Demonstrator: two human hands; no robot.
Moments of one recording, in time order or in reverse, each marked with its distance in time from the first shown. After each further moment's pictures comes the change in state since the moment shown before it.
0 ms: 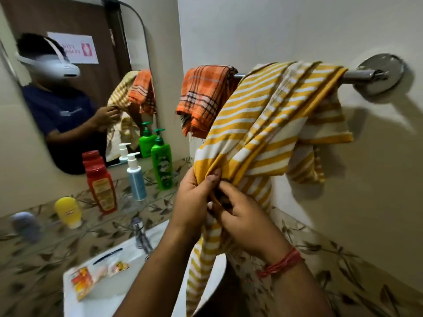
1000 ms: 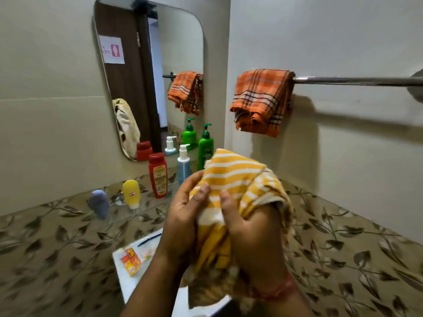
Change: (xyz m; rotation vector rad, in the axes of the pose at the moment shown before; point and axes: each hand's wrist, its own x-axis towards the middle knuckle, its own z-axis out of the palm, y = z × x) left_hand -0.099 0.058 -0.170 -0.098 -0.054 -0.010; right_hand -0.039 -0.134 0.163 0.047 0.641 -0.030
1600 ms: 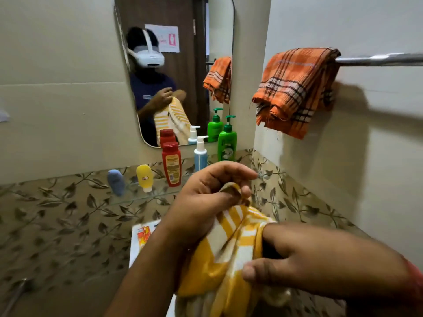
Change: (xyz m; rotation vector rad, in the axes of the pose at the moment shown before) left_hand 0.052 -0.021 0.076 0.187 -0.160 0.167; right_hand 0.133 0.061 -0.111 -0.319 -1.578 -0.107
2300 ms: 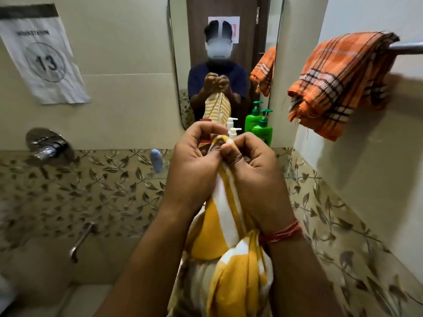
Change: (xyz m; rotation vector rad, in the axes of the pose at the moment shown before) left_hand 0.013 0.024 0.038 0.559 0.724 0.115; right_hand 0.074 0.002 -0.008 0.640 0.871 -0.538
